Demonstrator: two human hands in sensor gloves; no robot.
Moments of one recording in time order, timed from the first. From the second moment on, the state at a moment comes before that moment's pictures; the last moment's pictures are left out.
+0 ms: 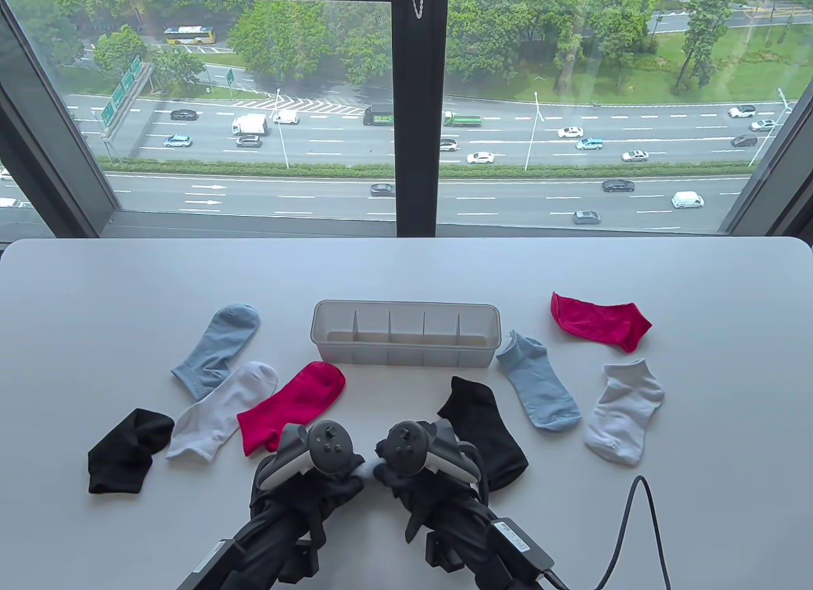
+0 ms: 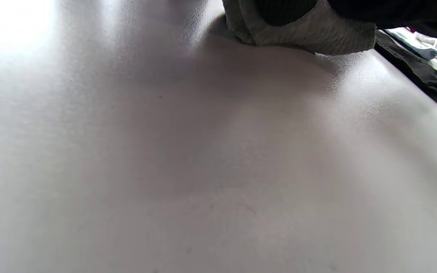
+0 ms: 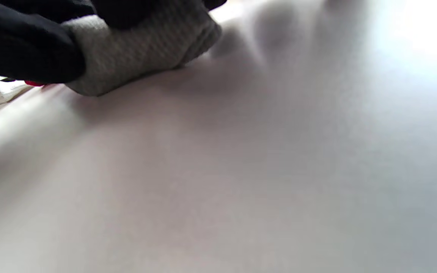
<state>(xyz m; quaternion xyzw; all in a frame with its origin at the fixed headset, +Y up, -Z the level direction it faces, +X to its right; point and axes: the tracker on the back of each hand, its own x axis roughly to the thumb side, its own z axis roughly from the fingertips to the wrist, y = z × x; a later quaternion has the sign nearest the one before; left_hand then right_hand) -0.170 -0.773 -0.301 -0.31 -0.15 0.15 0.93 0.003 -0.769 -0.302 0.21 0.18 0.95 0.15</state>
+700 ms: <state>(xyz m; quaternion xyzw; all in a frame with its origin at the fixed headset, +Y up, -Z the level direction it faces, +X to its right) -0.192 -0.756 -0.309 -0.26 -0.17 0.30 0.90 0.015 -0.759 -0.313 0.26 0.23 0.91 0.24</state>
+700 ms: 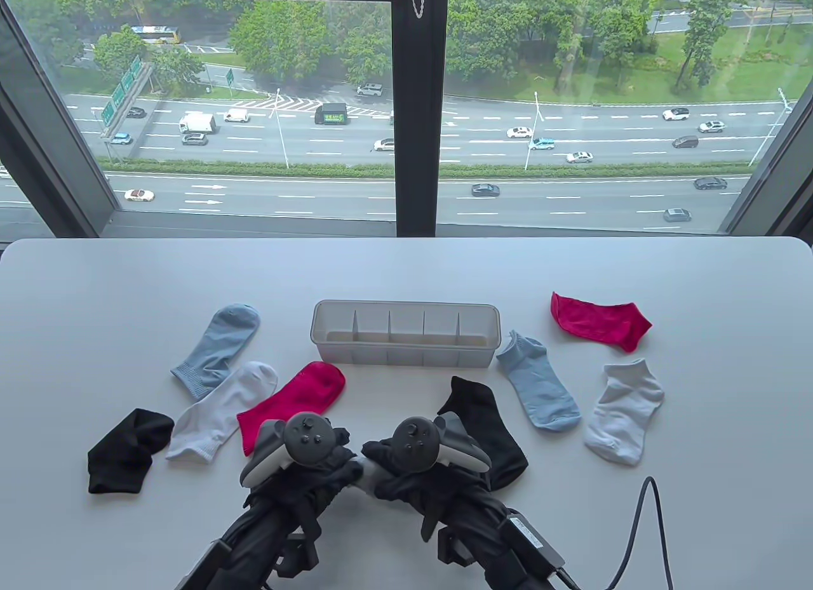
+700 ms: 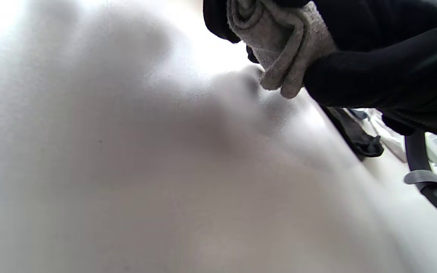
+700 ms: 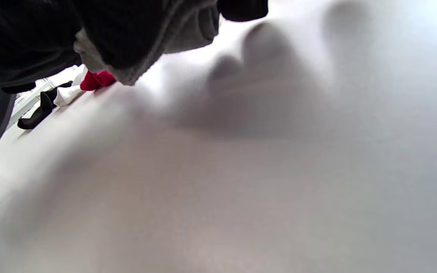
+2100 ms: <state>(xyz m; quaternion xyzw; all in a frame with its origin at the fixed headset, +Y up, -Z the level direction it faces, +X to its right) -0.185 -0.710 -0.289 0.03 -0.18 0.31 0.93 0.029 -0.729 -0.314 0.20 0.09 0.93 0.28</state>
